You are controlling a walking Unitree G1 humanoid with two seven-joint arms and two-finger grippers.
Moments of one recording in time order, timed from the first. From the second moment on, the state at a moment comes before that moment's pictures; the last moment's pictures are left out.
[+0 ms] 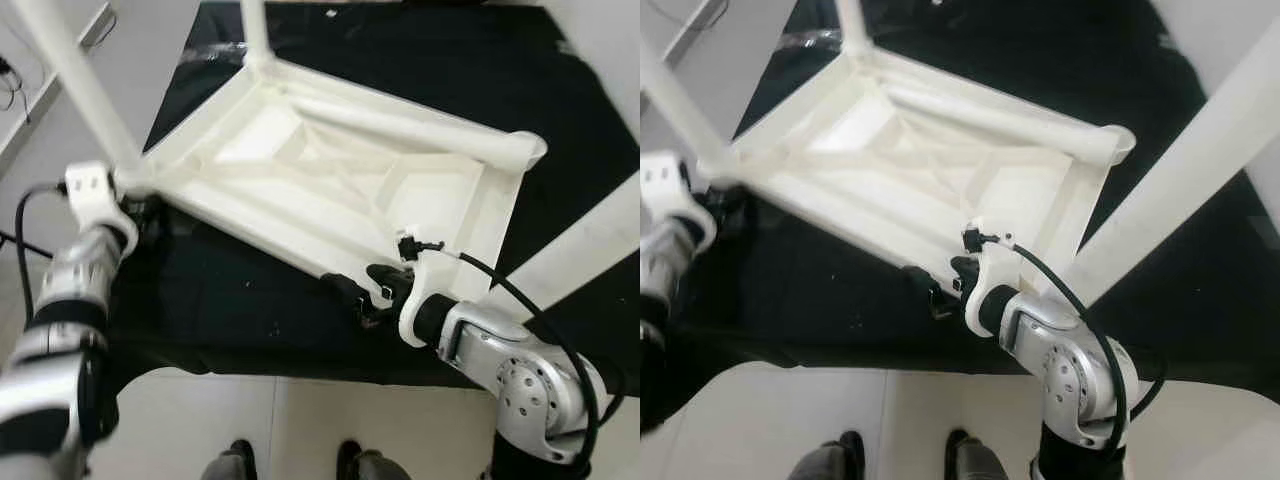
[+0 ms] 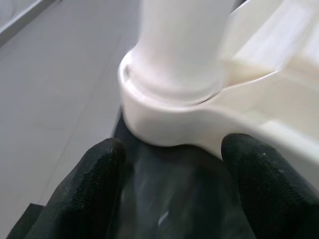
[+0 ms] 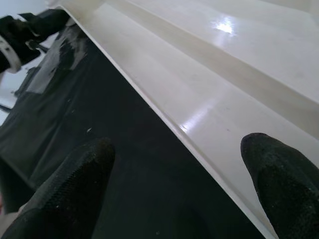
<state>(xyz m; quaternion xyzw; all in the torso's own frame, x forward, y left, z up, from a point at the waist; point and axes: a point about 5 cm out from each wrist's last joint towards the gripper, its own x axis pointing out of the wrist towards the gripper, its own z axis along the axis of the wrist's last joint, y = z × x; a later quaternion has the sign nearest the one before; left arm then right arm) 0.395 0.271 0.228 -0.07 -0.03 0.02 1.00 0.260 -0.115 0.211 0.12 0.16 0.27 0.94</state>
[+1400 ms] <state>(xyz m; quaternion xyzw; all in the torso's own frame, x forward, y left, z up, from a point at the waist) 0.281 0.101 0.189 -0.09 -0.09 -0.44 0.89 0.228 -0.142 0.204 0.01 0.15 0.41 0.90</state>
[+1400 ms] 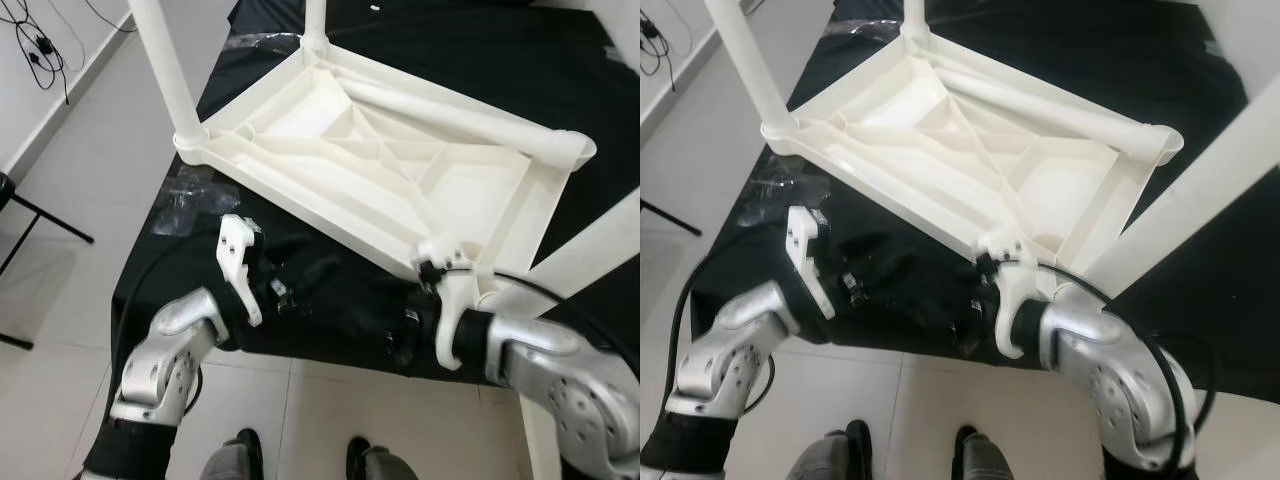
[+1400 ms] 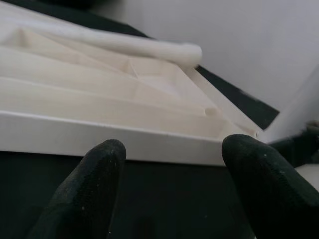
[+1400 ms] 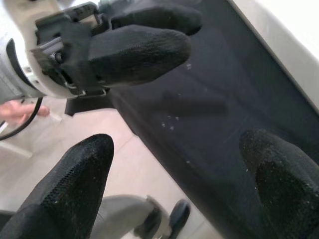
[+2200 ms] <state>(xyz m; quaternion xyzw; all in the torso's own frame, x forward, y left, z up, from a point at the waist) 0.239 0.142 0.144 -0.04 0.00 -0.26 0.97 0.205 -0.230 0.147 -0.06 0.25 0.26 0.93</state>
